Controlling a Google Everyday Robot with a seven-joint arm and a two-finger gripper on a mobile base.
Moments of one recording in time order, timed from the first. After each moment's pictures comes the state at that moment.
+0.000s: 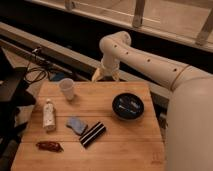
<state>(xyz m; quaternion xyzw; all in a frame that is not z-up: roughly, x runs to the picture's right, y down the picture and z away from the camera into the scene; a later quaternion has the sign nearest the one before) -0.010 -0.052 0.778 -0.24 0.10 0.67 0.70</state>
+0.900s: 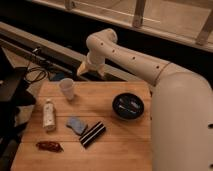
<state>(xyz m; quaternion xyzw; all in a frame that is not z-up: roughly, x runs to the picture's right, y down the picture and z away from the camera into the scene) -0.091 -0.080 0.801 -0.26 0.04 0.67 0.70</state>
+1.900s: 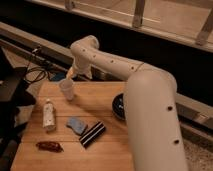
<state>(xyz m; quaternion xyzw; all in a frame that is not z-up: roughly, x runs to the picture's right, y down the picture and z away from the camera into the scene) -0.153 -0.061 0.853 -0.26 0.04 0.64 0.72</state>
